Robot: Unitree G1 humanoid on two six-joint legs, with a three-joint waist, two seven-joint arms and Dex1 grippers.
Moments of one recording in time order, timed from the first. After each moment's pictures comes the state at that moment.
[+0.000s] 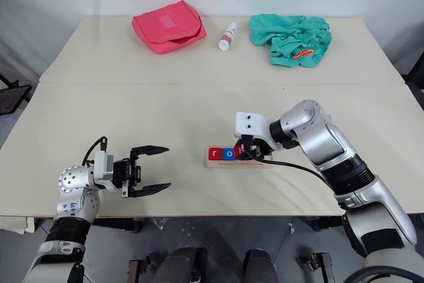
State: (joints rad) left arm -0.35 0.46 0.12 0.43 -0.50 -0.42 -1.48; right arm -0.85 -0.69 0.43 0.04 0.00 0.54 1.32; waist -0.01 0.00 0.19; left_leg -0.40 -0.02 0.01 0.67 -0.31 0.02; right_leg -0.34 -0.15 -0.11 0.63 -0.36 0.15
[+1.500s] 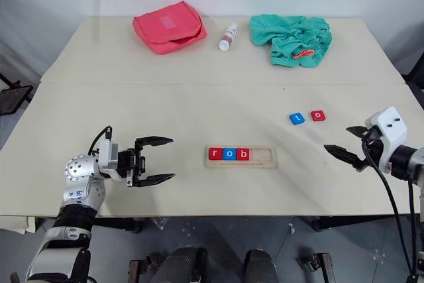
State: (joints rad) left arm -0.46 0.45 0.10 0.53 -0.50 -0.41 -1.50; right arm -0.25 -0.90 -0.40 0.16 0.28 0.44 1.05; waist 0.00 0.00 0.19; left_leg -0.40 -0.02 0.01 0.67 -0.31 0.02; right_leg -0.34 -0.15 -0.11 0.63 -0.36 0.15
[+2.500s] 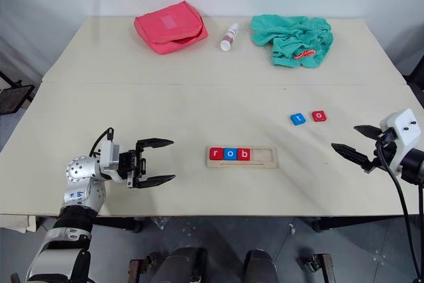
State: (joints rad) left arm -0.45 0.45 0.10 0.52 -0.49 -0.40 -1.50; right arm -0.22 -0.91 -0.44 0.21 0.37 0.35 1.07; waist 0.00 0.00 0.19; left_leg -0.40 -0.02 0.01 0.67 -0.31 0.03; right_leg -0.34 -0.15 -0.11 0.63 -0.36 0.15
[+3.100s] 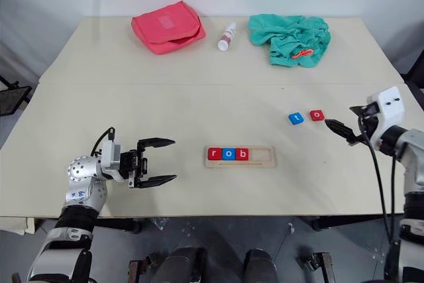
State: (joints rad) left arm -0.45 0.43 0.10 0.50 -0.49 -0.40 -1.50; right arm -0.57 -0.82 -0.27 0.51 0.26 0.33 0.86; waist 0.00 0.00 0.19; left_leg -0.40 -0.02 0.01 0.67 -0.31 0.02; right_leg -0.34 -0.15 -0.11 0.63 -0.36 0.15
